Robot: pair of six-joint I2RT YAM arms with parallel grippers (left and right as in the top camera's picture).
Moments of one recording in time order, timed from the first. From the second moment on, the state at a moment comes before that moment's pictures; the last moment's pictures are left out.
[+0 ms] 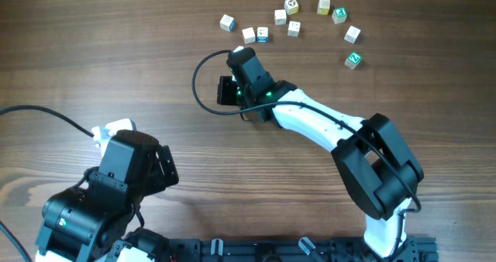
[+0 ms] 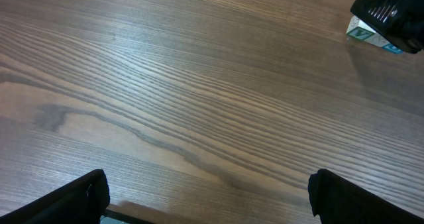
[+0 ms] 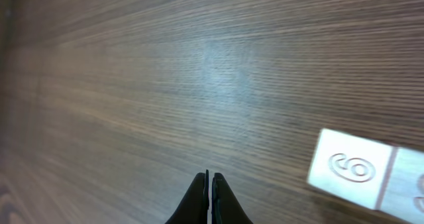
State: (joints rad) left arm -0.40 0.83 1.13 -1.42 -0.32 -0.63; right arm 0.68 2.01 1.32 -0.12 -0.15 0.71
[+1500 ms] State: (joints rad) left arm -0.40 0.83 1.13 -1.42 -0.33 -0.63; right arm 0.69 2.08 1.32 -0.17 0.00 0.72
